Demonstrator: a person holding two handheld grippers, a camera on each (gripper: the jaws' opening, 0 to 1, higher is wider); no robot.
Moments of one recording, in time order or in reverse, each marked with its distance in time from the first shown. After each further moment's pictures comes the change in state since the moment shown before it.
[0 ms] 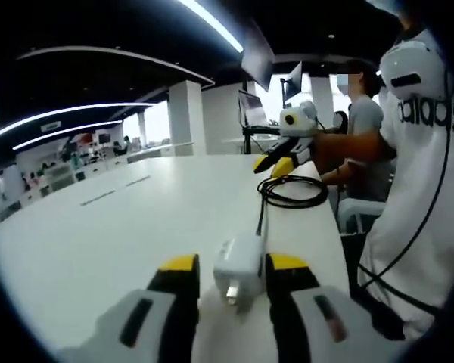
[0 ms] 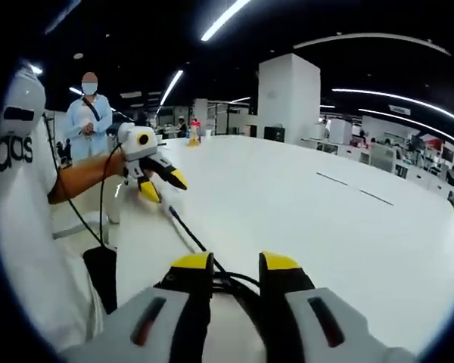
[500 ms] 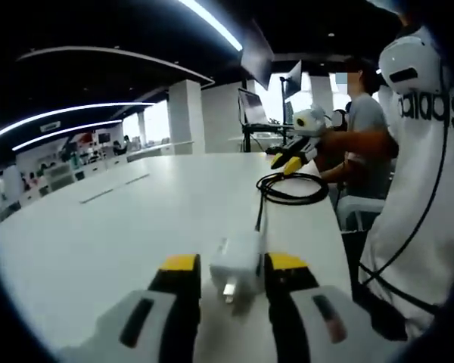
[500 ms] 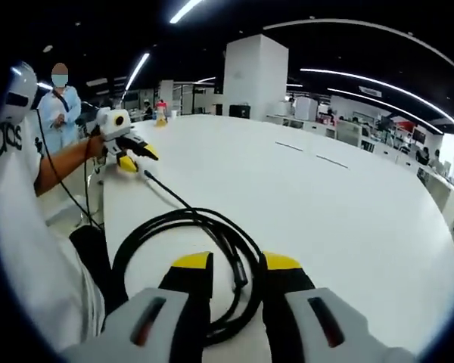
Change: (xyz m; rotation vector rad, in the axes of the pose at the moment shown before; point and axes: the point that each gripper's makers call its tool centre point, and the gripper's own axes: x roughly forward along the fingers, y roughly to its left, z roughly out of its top) left arm 0.004 -0.003 -0.005 0.005 0.011 -0.009; right arm -0.063 -0.029 -0.053 0.084 0.124 -0.182
